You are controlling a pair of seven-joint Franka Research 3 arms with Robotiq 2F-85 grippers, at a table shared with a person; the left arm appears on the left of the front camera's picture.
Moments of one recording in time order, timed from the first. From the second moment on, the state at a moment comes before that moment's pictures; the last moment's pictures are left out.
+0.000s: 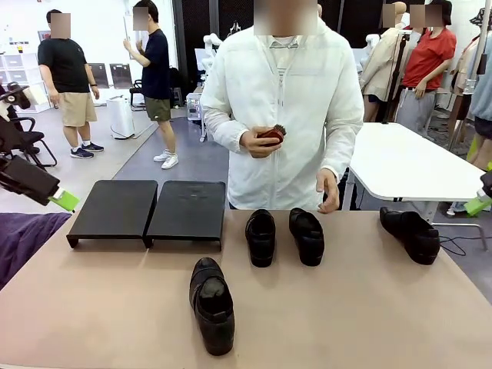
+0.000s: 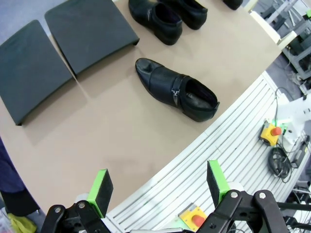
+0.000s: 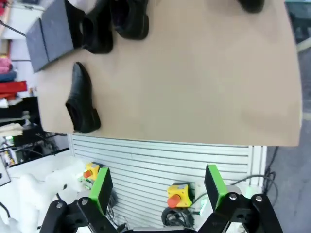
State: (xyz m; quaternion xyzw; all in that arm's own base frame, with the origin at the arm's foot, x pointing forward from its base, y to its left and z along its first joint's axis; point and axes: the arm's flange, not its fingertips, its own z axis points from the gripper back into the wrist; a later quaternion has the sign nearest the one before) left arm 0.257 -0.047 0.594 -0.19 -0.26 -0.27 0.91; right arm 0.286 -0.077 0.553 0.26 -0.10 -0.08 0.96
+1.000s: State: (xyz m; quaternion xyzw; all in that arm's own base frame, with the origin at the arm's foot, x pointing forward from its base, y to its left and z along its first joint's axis) left arm 0.257 -0.047 0.594 -0.19 -0.26 -0.27 0.91; right arm 0.291 -0.071 0.548 0.25 -0.09 -0.07 0.96
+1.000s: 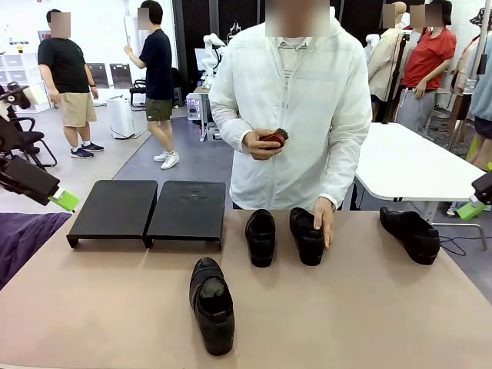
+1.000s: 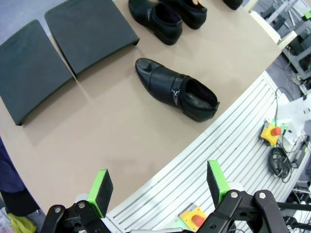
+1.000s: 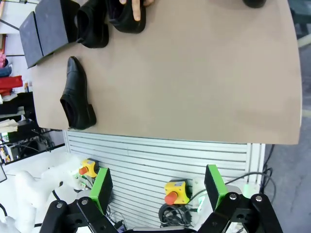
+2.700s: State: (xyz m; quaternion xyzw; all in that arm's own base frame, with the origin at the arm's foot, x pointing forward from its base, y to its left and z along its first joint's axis) left arm 0.352 -0.215 0.517 -0.22 0.02 0.09 0.97; right arm 0.289 -0.071 0.549 0.25 -0.08 -0.07 0.96
